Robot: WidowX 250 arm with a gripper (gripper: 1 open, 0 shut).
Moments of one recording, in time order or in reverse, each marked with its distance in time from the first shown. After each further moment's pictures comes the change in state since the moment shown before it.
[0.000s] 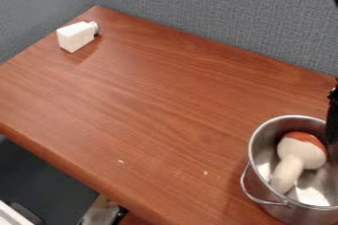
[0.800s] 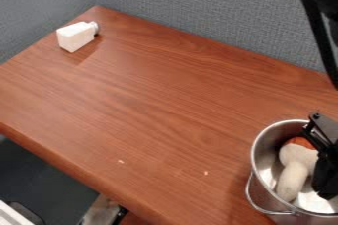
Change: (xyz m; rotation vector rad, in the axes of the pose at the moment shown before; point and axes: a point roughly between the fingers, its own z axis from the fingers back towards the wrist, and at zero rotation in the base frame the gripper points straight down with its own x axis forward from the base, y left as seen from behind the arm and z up) arm -0.019 0.002 -0.043 0.029 0.108 0.034
